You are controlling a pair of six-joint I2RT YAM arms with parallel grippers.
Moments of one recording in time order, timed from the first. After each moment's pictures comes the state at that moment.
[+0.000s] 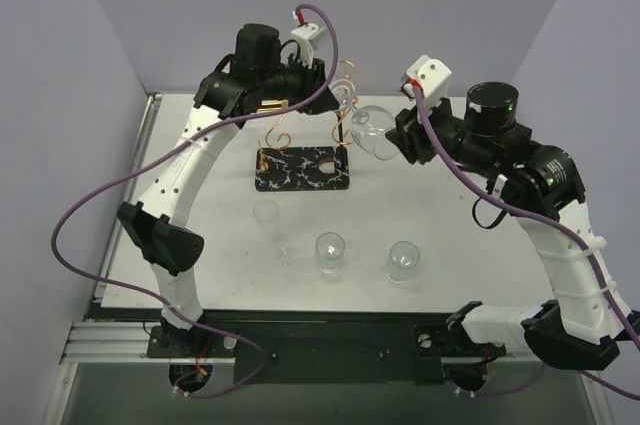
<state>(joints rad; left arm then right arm) -0.52 1.87 2.22 -0.77 0.55 -0.14 0.60 1.25 1.82 -0.90 -0.10 -0.26</state>
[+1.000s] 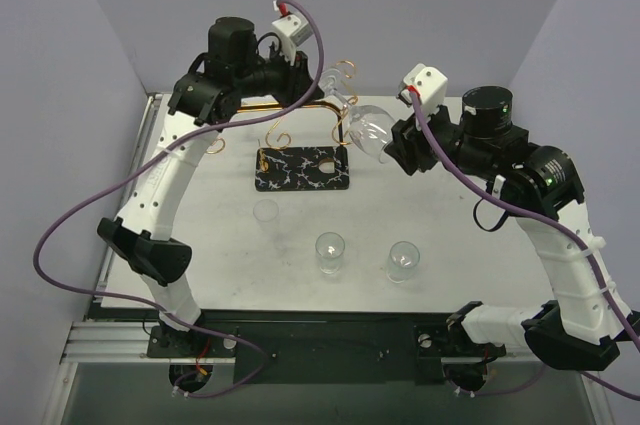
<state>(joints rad) -0.48 1.78 2.20 -0.76 0.55 0.00 0.59 1.24 1.81 -0.98 -0.12 -0.24</state>
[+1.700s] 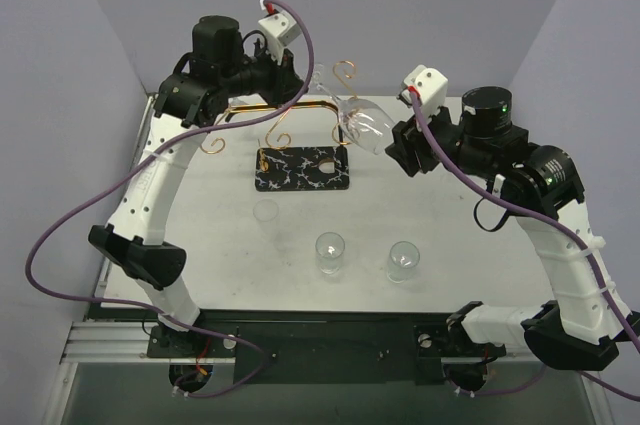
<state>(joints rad) -0.43 1.73 2.18 -0.78 0.53 0.09 0.58 1.24 1.81 -1.00 -0.12 -0.24</state>
